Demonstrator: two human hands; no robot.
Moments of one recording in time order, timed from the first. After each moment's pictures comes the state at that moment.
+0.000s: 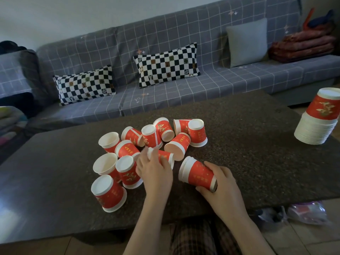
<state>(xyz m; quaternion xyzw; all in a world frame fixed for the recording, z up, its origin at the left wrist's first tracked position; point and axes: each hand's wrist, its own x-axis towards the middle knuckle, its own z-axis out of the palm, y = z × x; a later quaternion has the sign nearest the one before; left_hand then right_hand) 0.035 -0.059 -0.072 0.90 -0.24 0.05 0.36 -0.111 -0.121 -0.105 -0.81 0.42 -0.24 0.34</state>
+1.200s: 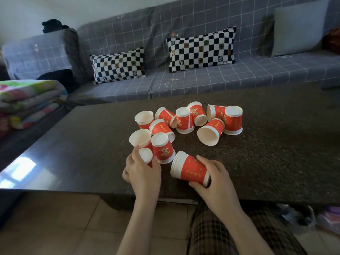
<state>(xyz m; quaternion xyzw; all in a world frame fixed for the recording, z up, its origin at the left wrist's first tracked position) 0.070 0.048 -0.081 0.91 -0.07 0.08 0.40 -0.063 -0.054 -0.104 -0.85 0.29 -0.23 0.37</state>
